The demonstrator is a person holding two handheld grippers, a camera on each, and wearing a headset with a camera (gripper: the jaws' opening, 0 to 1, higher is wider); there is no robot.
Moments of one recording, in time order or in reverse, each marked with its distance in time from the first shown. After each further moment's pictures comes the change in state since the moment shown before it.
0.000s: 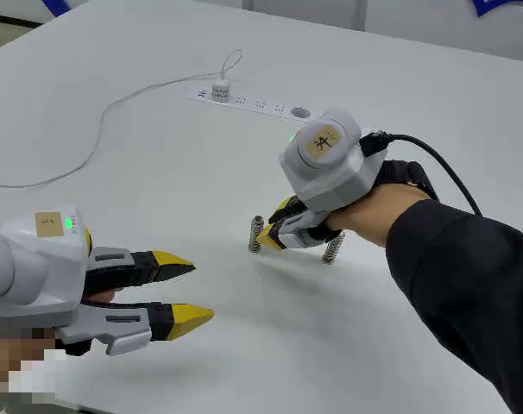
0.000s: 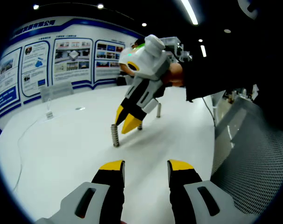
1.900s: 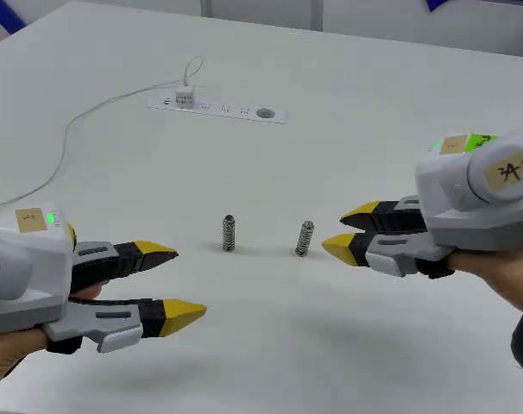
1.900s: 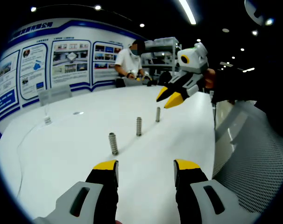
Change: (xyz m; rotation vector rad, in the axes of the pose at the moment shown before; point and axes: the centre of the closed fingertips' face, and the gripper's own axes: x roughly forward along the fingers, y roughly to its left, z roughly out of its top) left arm 0.007 -0.002 0.015 0.019 -0.006 -0.009; right arm -0.120 -0.004 -0.061 0.190 -0.211 -0.206
